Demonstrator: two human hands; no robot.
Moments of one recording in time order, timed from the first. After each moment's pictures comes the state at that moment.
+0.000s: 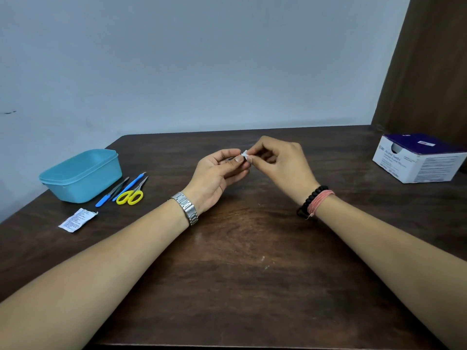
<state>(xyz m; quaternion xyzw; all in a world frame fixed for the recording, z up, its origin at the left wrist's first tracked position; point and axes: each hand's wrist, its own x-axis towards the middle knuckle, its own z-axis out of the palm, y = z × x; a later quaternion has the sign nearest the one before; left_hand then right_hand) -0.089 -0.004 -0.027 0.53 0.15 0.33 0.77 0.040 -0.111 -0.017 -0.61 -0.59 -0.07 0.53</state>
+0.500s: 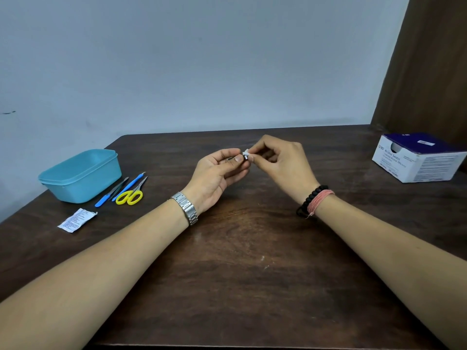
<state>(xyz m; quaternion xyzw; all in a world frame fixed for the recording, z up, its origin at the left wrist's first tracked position) -0.090 -0.004 -0.027 0.53 0.15 0.33 0.77 0.043 -0.111 -0.018 -0.61 -0.59 -0.07 0.53</state>
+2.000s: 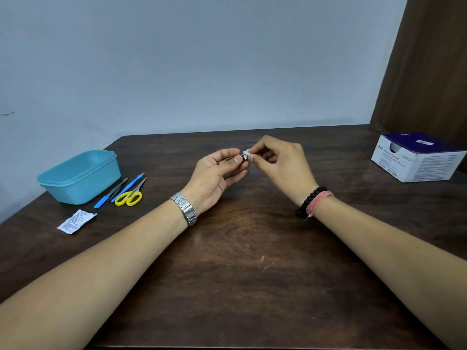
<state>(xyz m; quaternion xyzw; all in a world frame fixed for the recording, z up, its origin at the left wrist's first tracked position) -0.089 -0.003 -0.027 0.52 0.14 0.33 0.78 0.043 -0.111 -0.021 -0.61 -0.58 -0.08 0.53</state>
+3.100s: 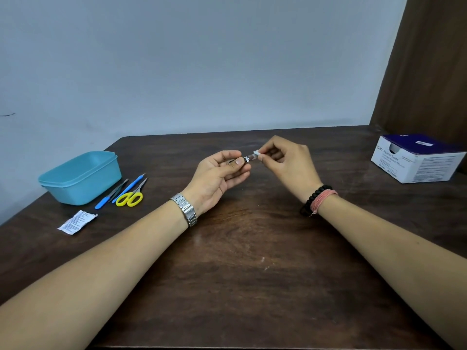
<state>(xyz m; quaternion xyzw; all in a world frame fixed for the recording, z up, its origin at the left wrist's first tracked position) -0.089 -0.003 -0.029 0.53 0.15 0.32 0.77 0.059 -0.111 -0.024 -0.64 -0.55 -0.08 0.53</state>
